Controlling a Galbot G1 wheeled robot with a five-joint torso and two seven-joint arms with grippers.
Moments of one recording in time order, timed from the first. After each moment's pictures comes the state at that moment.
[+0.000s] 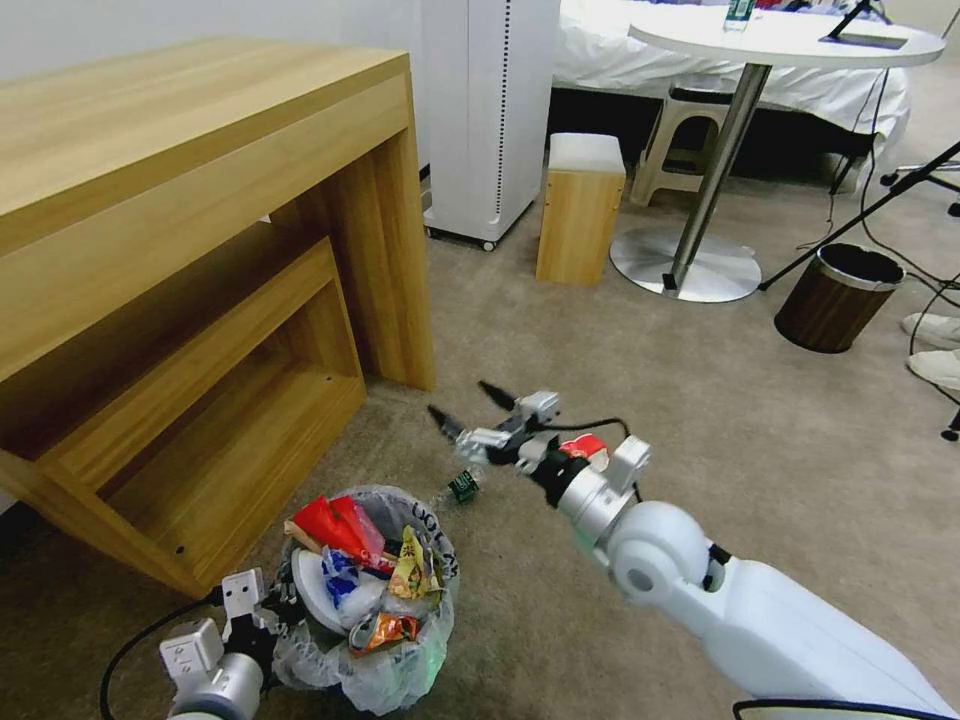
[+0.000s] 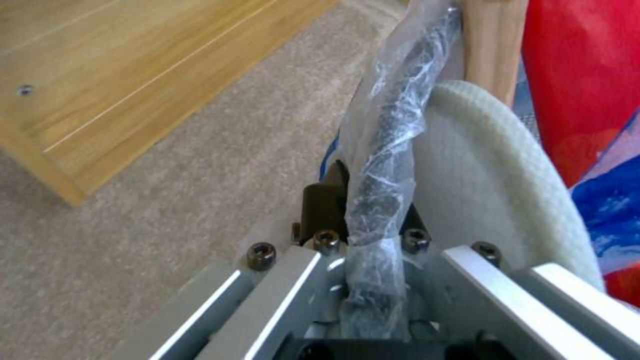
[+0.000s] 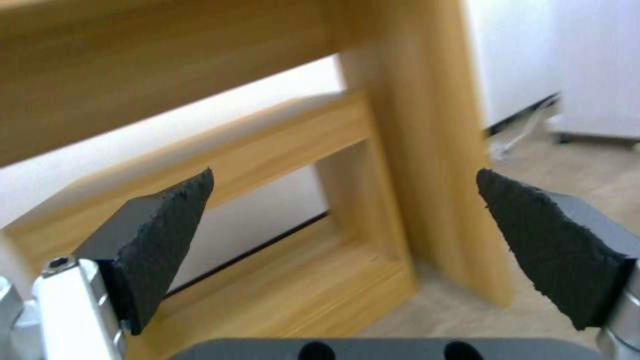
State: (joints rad) left arm 1.81 -1.16 -0.57 -2.19 -0.71 0.31 -0.36; right arm -0.84 0.87 -0.16 1.99 0.96 0.04 0.05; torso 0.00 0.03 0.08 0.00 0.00
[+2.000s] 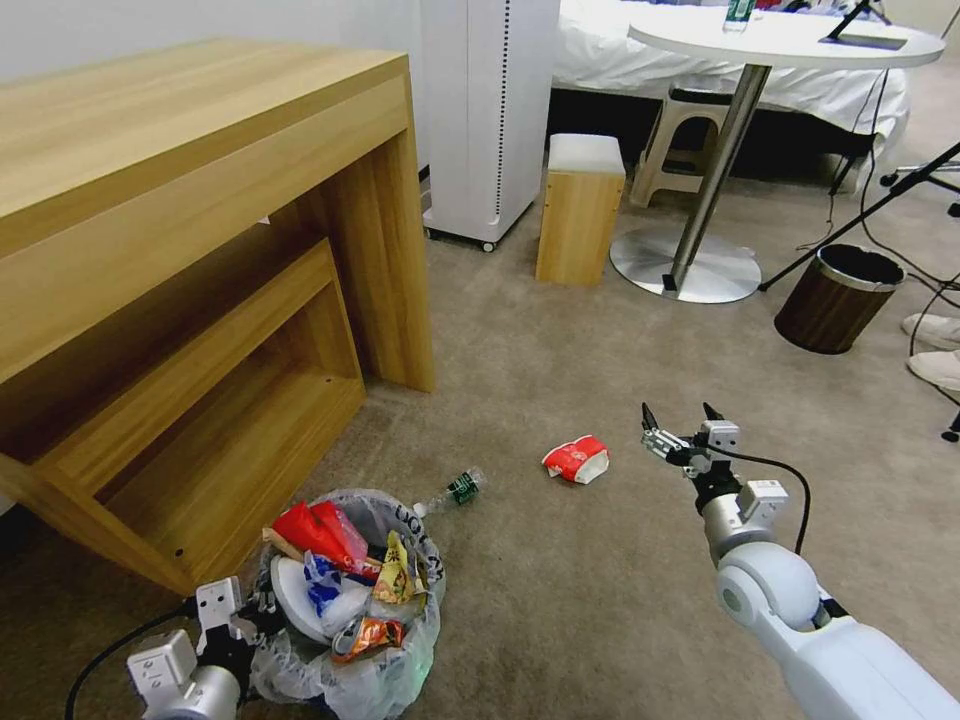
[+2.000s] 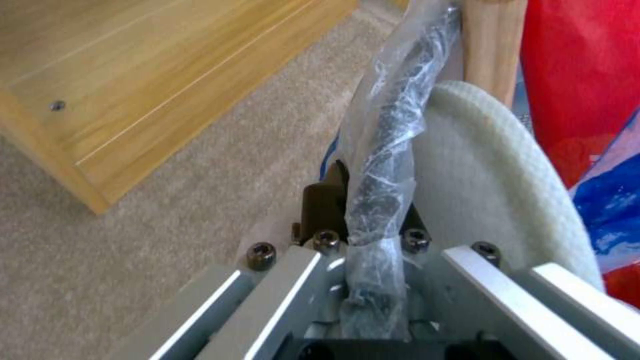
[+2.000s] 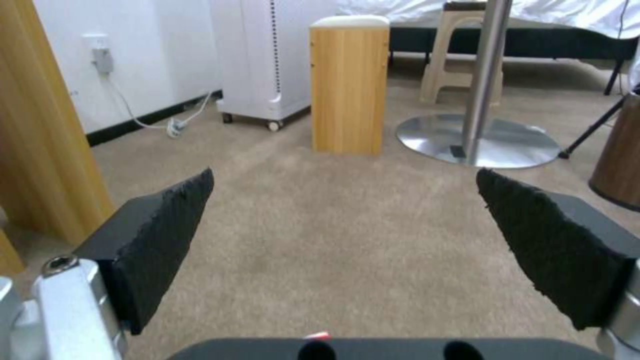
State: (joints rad) left arm 1.87 -1.15 -0.63 -2.25 -0.73 0.31 -0.36; right arm -1.19 0.89 0.25 1.78 0.62 0.13 0.30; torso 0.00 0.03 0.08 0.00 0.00
